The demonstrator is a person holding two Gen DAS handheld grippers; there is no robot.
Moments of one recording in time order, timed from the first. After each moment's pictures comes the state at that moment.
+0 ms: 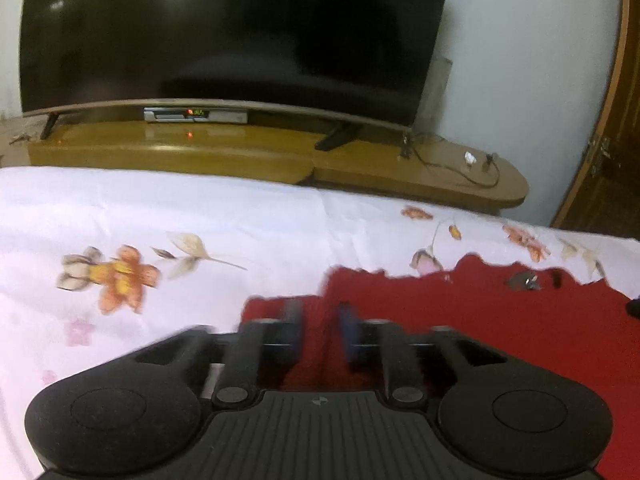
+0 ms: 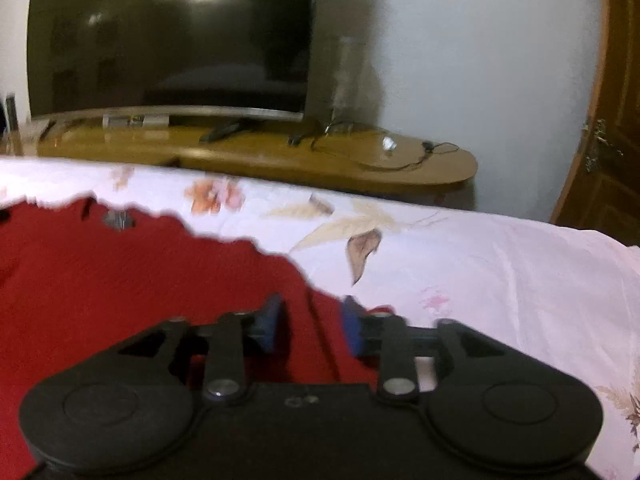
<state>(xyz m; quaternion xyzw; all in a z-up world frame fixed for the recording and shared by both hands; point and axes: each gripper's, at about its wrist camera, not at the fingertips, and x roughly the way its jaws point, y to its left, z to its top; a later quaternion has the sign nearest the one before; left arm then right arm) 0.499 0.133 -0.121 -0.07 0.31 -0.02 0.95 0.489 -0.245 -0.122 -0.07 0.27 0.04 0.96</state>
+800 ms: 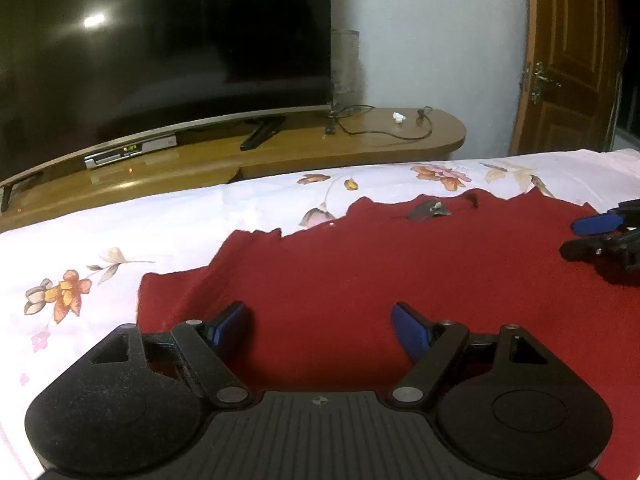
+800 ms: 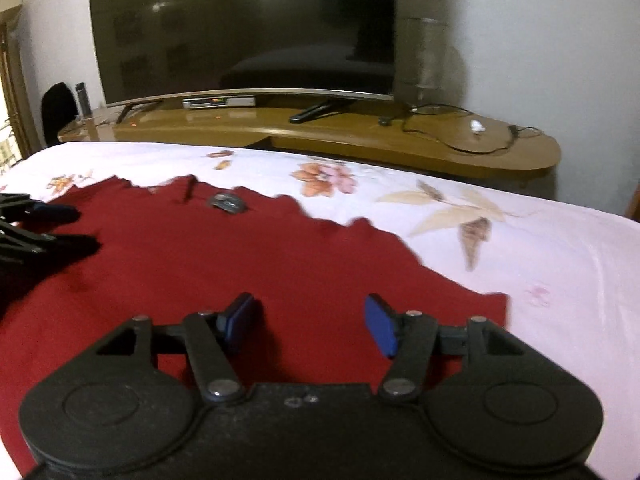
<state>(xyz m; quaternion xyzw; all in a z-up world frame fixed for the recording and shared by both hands) 0.472 0.060 -0.129 0.05 0.31 -0.09 0.95 0.486 -0.214 -0.126 -0.06 0.33 0.17 0.93</state>
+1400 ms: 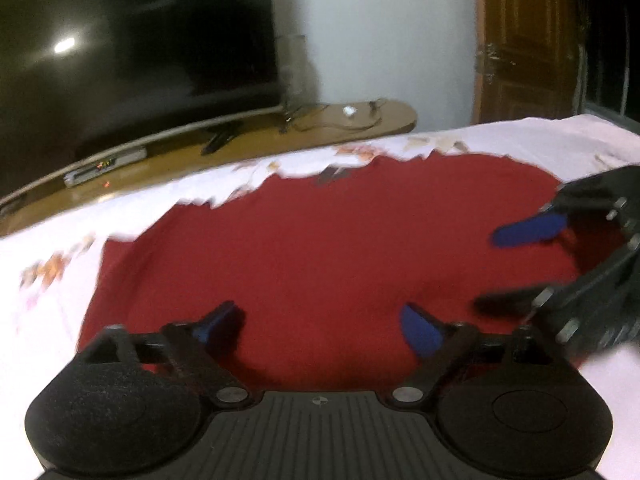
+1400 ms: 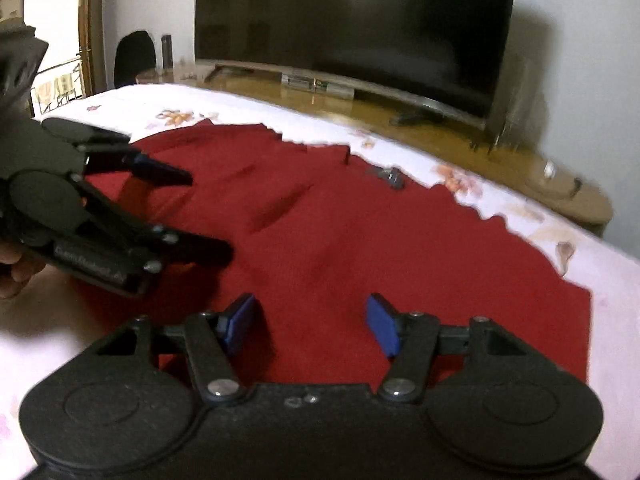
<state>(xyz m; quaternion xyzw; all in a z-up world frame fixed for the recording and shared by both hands) 0.383 0.024 -0.129 0.08 0.30 -0.13 0.94 0.399 -0.136 -0.131 -0.16 0.31 0.26 0.90</state>
